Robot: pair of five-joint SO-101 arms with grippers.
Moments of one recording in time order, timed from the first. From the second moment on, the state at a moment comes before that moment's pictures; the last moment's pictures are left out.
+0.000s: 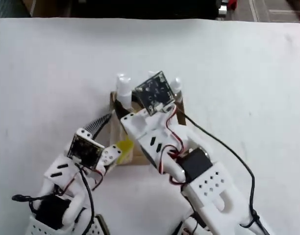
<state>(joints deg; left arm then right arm) 18.8 -103.7 79.8 49.1 -8.5 -39.2 -46.9 44.5 35.5 2.7</state>
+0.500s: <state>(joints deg) 20.1 -104.1 78.2 51.6 -12.7 -39.3 -46.8 44.7 35.5 5.8</state>
